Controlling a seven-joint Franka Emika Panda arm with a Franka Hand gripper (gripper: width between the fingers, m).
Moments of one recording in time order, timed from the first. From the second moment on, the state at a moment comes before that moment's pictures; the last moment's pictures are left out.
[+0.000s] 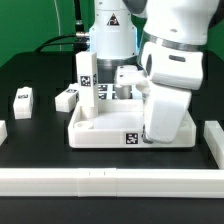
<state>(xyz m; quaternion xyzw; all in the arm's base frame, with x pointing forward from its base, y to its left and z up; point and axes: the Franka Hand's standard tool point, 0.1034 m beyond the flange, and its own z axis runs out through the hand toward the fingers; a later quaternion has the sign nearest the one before) 0.589 0.033 0.020 0.72 0.69 -0.08 0.07</state>
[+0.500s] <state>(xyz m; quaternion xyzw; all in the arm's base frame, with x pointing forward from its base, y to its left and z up) 0.597 0.030 0.018 0.71 0.69 -0.07 0.07</state>
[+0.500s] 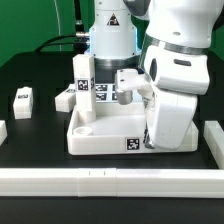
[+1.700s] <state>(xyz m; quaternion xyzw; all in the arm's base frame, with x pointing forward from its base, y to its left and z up) 0.670 0.043 0.045 0.72 0.69 -0.06 0.09</state>
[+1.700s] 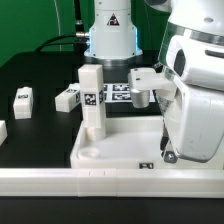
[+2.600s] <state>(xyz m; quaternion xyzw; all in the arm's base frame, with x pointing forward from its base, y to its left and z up) 0.677 0.021 0.084 0.72 0.68 -0.06 0.12</state>
